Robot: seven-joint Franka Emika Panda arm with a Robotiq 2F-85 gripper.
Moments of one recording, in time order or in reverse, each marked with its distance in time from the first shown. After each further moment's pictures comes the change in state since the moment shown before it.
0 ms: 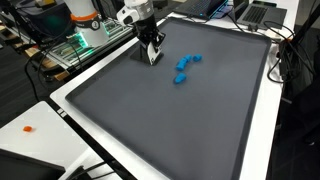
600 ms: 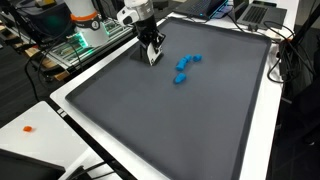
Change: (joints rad) arm 0.001 0.009 0.000 0.000 0.000 0.021 0.031
